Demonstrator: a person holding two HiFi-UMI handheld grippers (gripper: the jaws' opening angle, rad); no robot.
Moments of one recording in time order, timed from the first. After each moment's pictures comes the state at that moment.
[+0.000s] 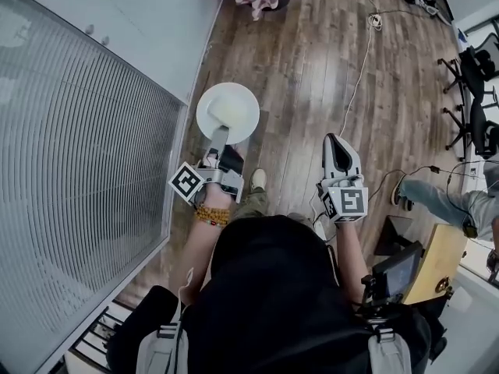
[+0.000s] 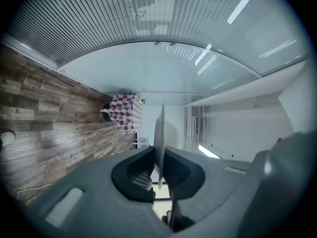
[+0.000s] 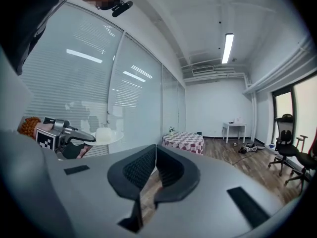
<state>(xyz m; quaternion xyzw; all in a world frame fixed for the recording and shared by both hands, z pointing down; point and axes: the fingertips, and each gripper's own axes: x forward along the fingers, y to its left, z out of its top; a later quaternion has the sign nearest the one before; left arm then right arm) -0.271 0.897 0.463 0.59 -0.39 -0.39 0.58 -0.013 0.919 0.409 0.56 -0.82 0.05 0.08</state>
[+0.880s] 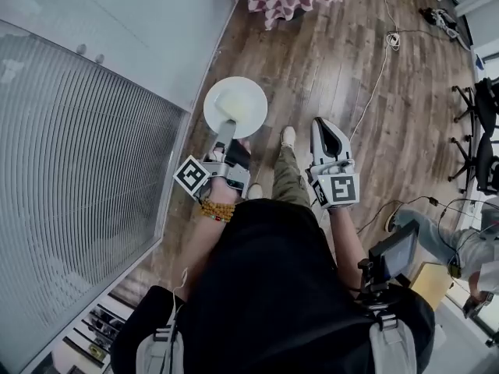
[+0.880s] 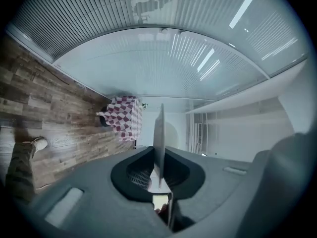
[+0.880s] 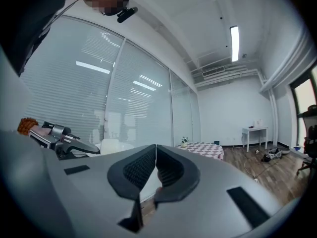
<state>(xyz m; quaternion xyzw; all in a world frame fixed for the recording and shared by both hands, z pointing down) -0.240 0.753 0.473 0.56 -0.41 -0.42 0.58 -0.038 0.736 0.411 0.49 -0.87 0.02 0.02</state>
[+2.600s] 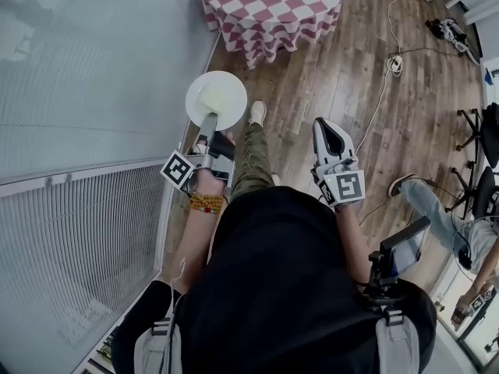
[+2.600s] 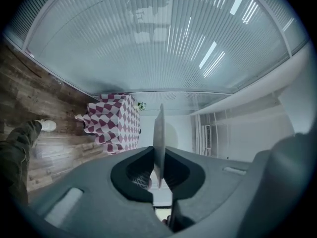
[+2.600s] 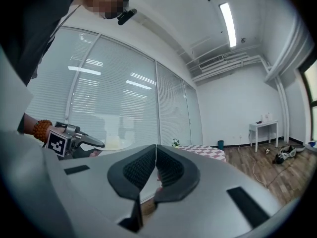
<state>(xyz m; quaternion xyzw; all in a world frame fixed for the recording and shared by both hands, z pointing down) -0.160 0.364 0.474 0.56 -0.45 -0.43 0.55 0.096 0.362 0.428 0.45 -0.89 0.03 0.00</state>
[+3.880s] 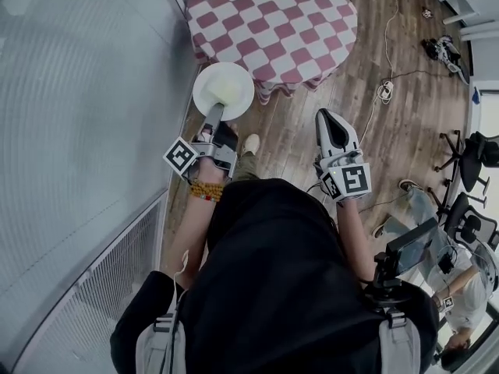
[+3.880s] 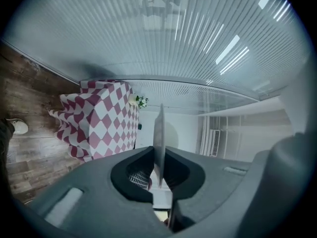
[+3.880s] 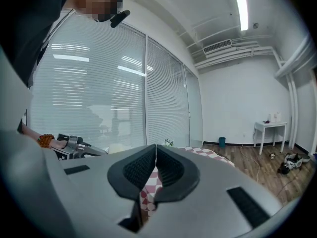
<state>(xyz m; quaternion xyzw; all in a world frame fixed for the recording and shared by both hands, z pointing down) -0.231 0.000 0.490 0.54 -0.41 -0.42 0.60 0.006 -0.002 0.388 0.45 -0.89 0.05 0.06</state>
